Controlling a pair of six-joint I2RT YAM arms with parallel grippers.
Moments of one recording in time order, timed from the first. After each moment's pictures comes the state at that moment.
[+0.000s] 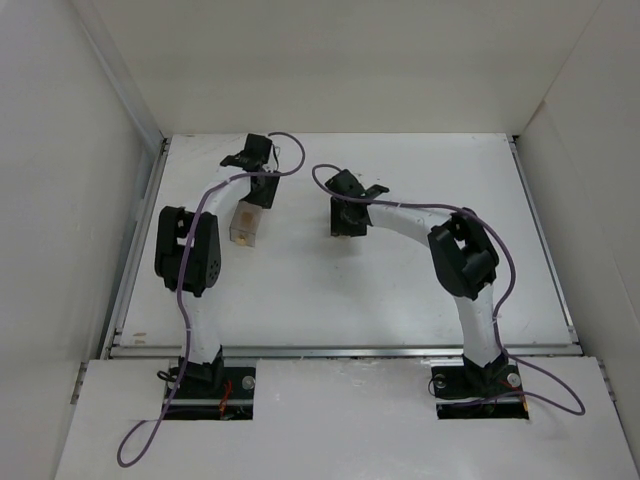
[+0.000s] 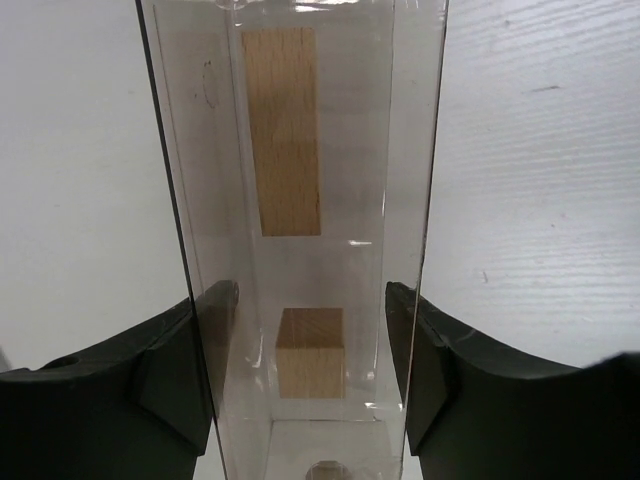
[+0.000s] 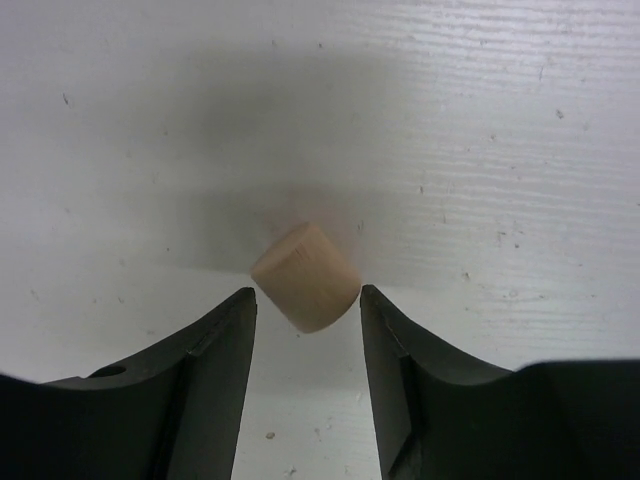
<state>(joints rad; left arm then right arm) -0.25 1.99 1.59 -0.65 -0.18 0.07 0.66 2.10 1.60 -0.57 0.19 0.59</state>
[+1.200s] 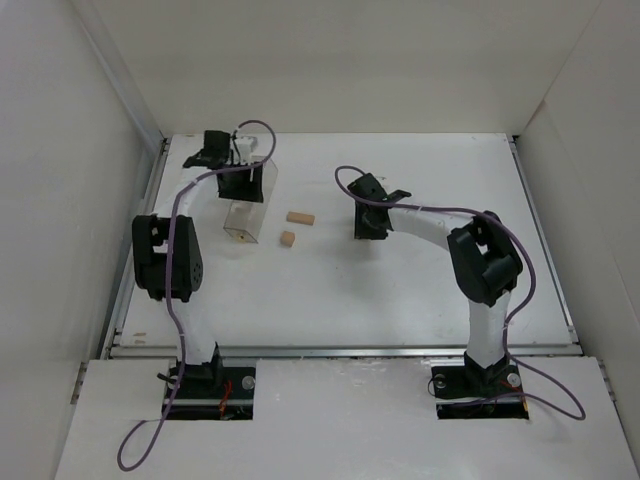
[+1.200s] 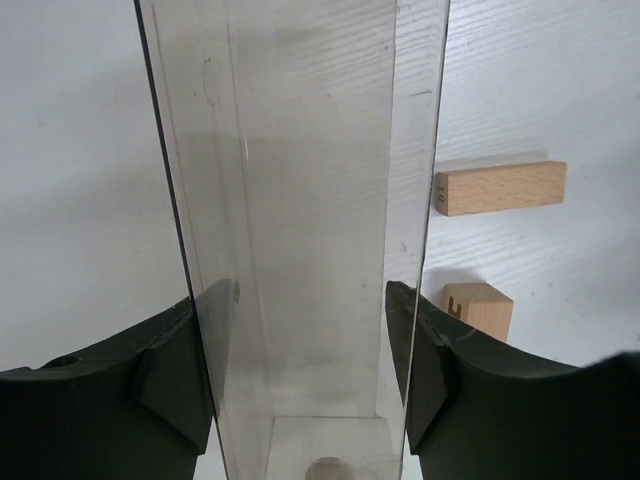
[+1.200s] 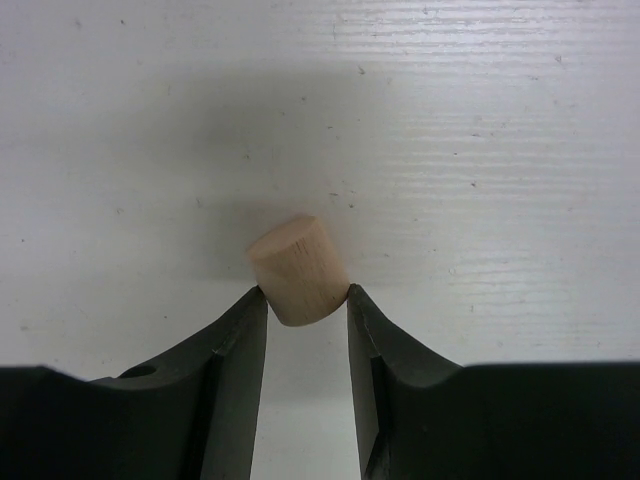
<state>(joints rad) -0.13 1.90 1.54 -0.61 0.19 0.09 0.59 1.99 1.42 -0.52 0.26 0.57</state>
